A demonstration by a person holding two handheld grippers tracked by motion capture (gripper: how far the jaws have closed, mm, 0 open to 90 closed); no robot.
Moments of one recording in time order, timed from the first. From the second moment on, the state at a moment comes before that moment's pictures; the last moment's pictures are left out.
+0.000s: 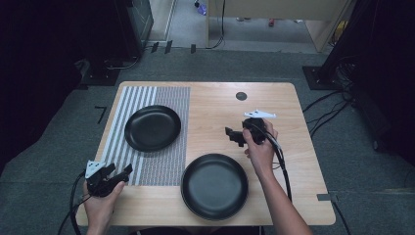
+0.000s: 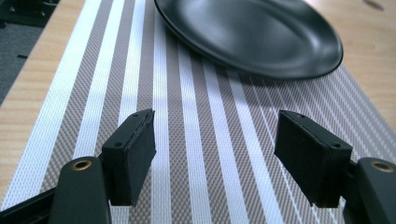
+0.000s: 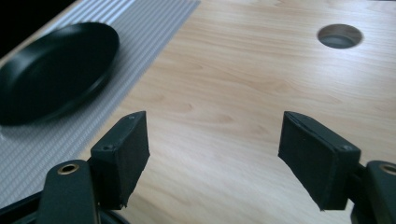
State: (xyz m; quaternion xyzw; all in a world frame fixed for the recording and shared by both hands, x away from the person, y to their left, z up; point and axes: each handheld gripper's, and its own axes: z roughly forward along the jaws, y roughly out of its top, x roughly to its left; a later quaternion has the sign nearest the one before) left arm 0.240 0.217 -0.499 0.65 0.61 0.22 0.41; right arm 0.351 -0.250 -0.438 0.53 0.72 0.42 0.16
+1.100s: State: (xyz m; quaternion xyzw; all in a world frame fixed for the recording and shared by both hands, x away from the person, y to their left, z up) left arm 0.222 0.230 -0.517 0.69 0.59 0.25 0.34; right arm 0.238 -0.402 -0.489 0.62 0.65 0.40 0.19
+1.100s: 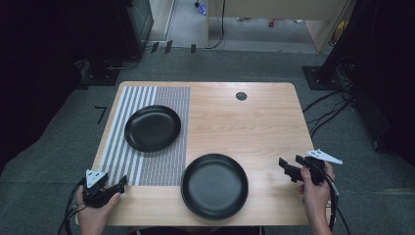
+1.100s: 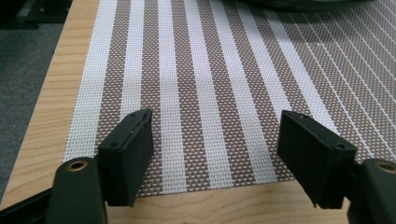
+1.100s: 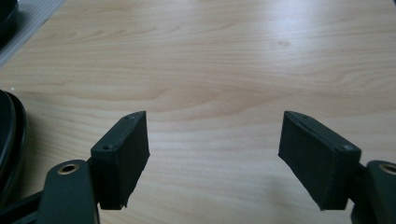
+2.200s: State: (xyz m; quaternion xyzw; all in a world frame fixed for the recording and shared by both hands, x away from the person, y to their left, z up) left arm 0.222 0.225 -0.518 0.71 0.58 0.26 0.31; right arm 0.193 -0.421 -0.525 0.63 0.66 0.30 0.27
